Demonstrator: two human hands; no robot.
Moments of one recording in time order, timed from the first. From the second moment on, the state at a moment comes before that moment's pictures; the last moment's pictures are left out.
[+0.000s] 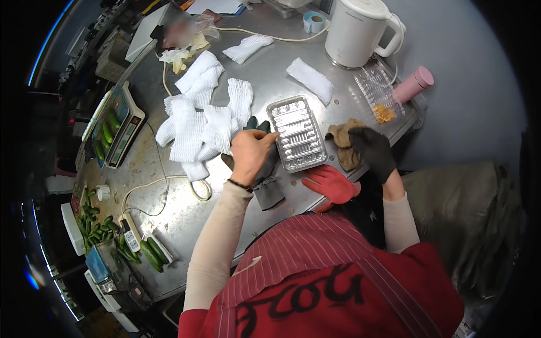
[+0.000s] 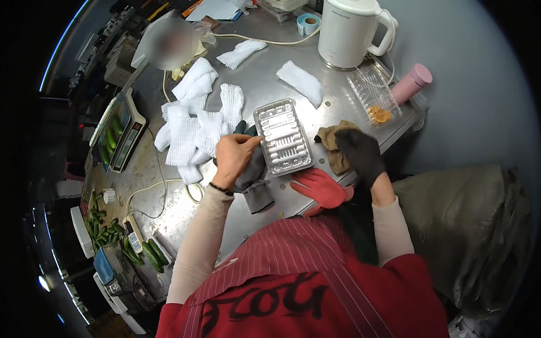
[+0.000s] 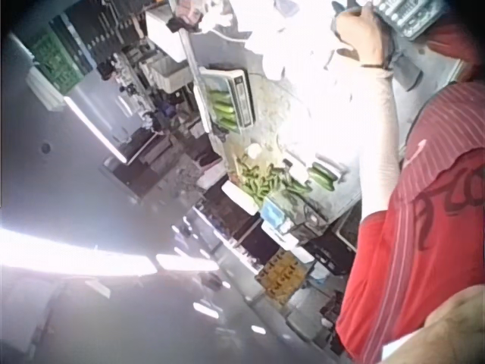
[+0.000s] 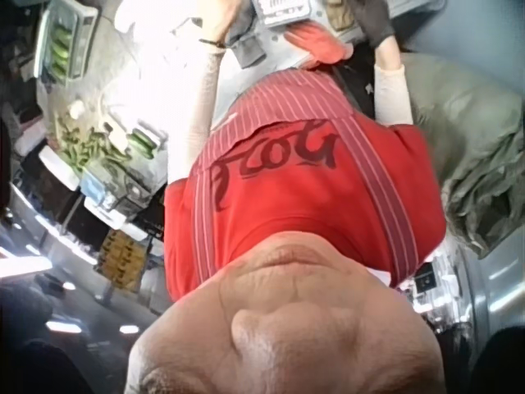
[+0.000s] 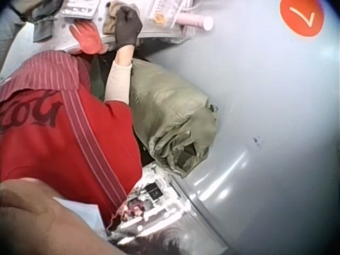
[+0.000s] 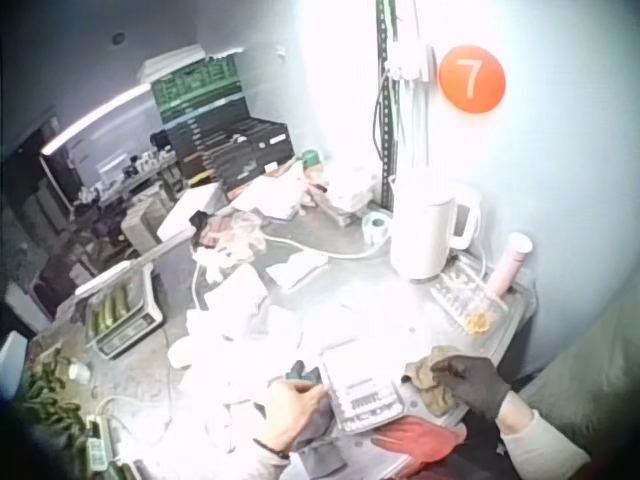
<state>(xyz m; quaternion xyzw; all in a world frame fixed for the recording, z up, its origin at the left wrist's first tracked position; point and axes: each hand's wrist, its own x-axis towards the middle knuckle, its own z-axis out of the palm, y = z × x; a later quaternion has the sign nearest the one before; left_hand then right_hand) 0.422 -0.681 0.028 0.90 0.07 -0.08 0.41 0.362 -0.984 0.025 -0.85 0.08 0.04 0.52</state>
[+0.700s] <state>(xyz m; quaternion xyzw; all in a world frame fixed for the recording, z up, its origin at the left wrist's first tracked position) 0.435 -0.715 0.032 0.97 0.04 0.01 0.26 0.293 -0.949 -0.001 -0.96 -0.05 0.11 0.24</state>
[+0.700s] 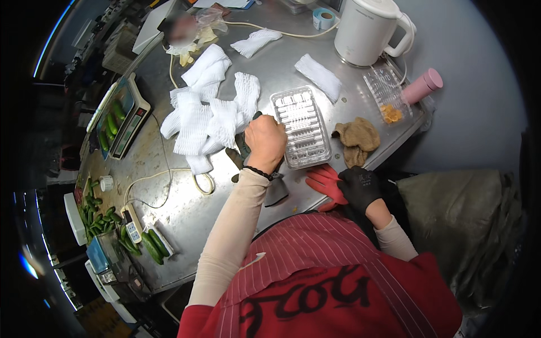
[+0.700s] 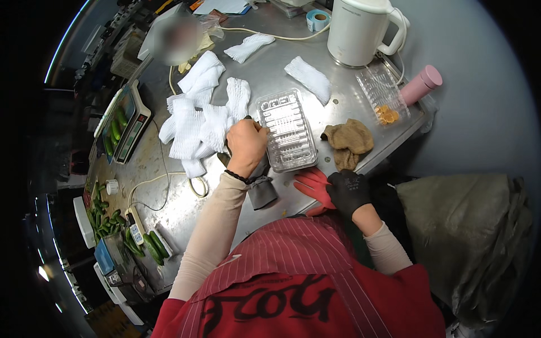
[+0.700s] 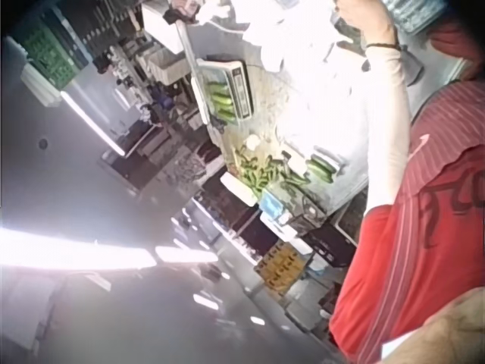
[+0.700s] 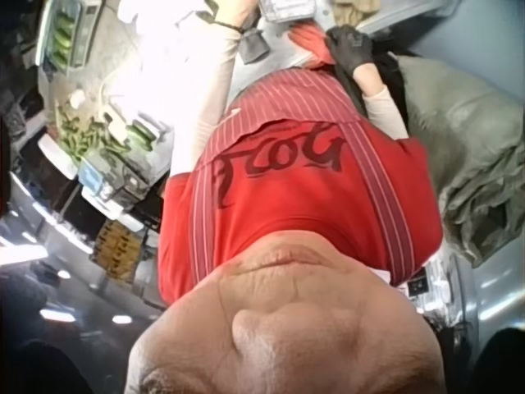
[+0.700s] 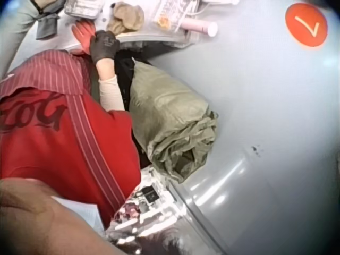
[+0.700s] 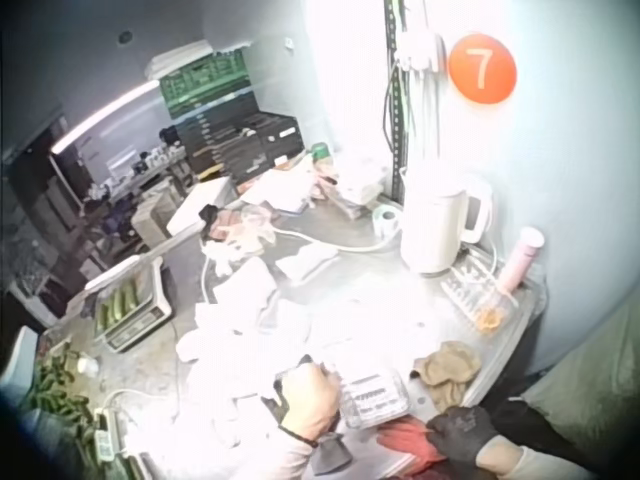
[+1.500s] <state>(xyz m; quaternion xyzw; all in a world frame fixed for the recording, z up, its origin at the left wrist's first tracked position) 0.436 -0.704 0.012 0.88 0.11 -0.08 0.45 0.300 -0.950 0.016 -0.96 -0.09 0.07 0.26</state>
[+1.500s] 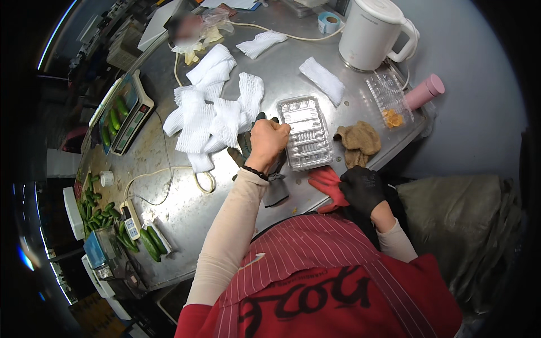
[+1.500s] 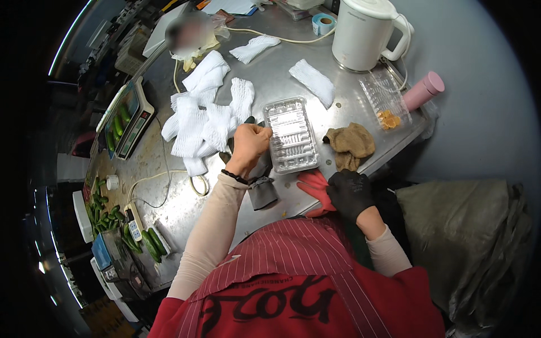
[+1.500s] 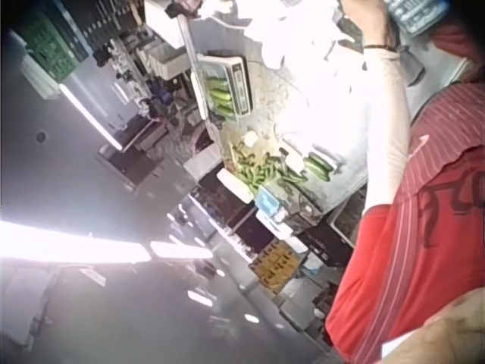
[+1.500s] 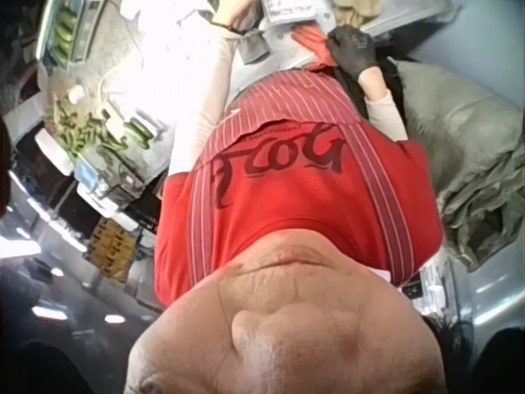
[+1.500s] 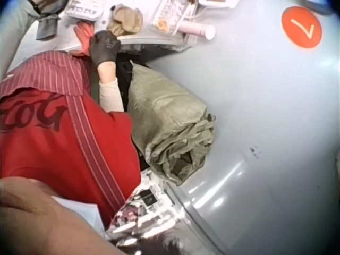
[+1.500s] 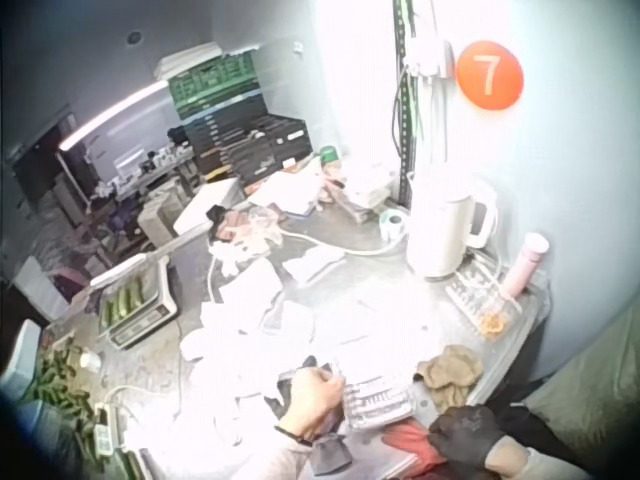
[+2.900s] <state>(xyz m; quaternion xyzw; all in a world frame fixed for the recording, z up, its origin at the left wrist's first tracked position) 0.196 -0.503 0.012 0.38 0.27 0.03 0.88 0.333 -0.645 -0.009 -0.64 -0.33 0.14 0.68</state>
